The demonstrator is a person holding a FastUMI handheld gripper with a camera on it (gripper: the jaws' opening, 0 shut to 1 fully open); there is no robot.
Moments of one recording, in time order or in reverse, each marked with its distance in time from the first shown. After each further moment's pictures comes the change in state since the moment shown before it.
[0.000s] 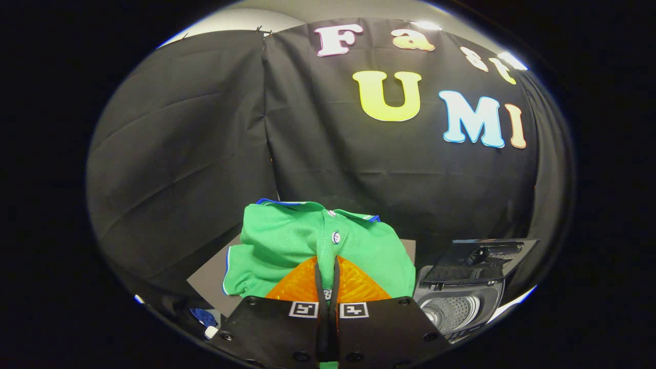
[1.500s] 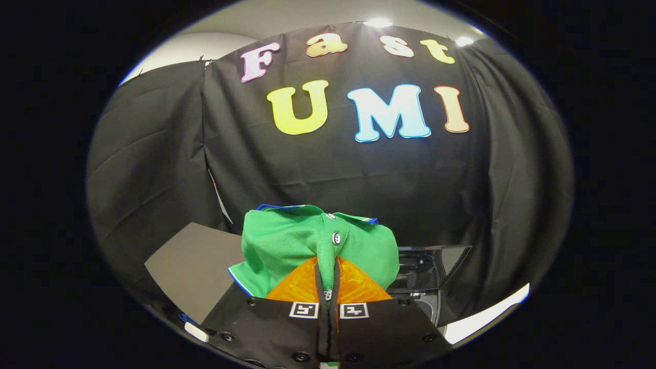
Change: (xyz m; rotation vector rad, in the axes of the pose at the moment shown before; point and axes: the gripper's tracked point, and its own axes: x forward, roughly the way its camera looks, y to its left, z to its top) arm -0.070 -0.313 -0.029 0.095 -0.051 -0.124
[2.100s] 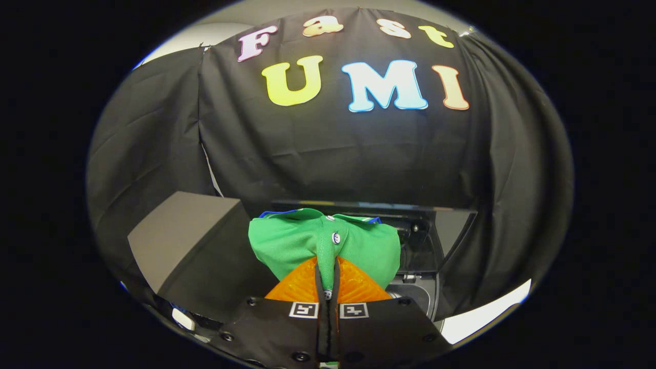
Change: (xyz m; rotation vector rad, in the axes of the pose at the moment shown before) arm 0.029 -0.035 -0.095 -0.024 0.115 -0.002
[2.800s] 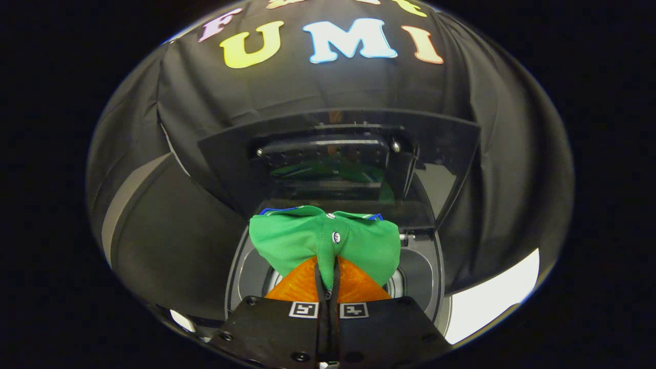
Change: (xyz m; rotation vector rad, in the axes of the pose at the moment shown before) arm 0.074 -0.062 -0.105 0.136 0.219 -0.139
